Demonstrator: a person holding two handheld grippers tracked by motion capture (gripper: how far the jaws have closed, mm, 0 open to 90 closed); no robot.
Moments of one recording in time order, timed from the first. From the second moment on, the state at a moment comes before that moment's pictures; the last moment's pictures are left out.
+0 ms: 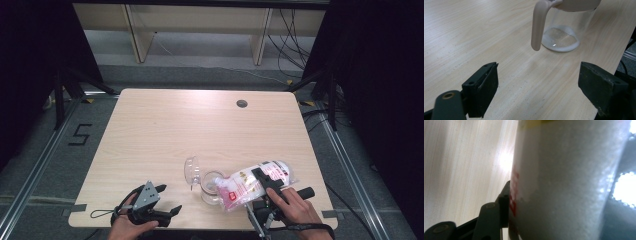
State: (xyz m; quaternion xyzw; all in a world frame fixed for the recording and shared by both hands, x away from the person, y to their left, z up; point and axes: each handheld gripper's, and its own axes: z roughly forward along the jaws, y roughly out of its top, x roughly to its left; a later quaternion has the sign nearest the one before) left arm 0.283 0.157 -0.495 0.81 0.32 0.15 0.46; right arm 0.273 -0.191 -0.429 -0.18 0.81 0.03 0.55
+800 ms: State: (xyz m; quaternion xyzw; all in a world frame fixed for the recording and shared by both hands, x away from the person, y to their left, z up) left arm 0.283 0.156 -0.495 0.81 0.32 0.15 0.46; right arm 0.272 -0.193 -0.430 -0.17 0.81 0.03 0.55
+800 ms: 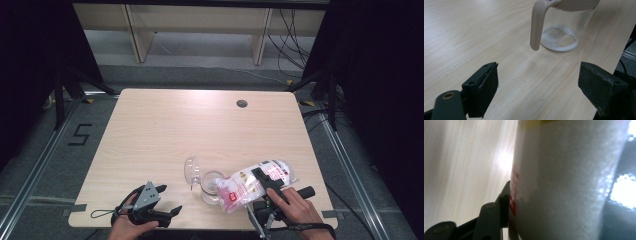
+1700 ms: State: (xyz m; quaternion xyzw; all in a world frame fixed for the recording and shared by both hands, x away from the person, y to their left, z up) left arm 0.283 0.156 -0.495 0.81 0.32 0.15 0.46; right arm 0.271 -0.192 -0.432 -0.17 0.82 0.03 0.55
